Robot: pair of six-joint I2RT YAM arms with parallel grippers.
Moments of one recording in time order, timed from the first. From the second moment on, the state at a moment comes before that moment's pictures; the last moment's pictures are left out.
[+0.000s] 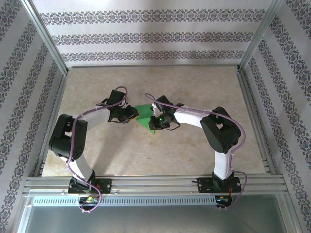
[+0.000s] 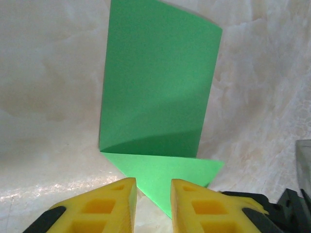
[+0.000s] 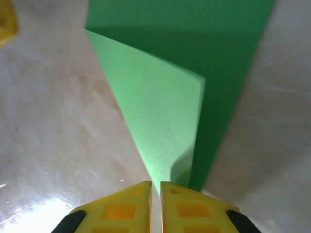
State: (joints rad) left arm -0.29 1.72 0.99 -0.26 0.43 -0.79; right arm 0.65 1.93 1.18 -0.39 -0.40 0.48
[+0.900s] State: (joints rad) left arm -0.34 1.87 1.03 -0.22 0.40 -0.75; right arm 0.65 1.97 1.22 -0.46 -0.37 0.49
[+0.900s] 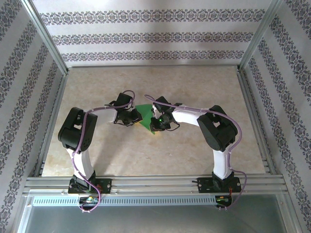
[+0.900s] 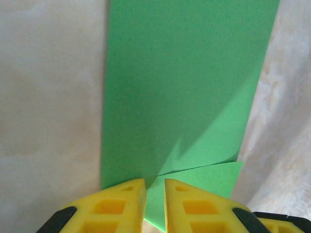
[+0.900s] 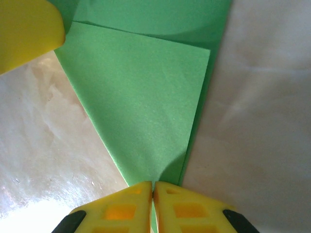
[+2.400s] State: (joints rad) left arm -0.30 1.82 0.95 -0.19 0.49 -0.85; right arm 0.62 1.97 1.20 -0.47 -0.46 0.41
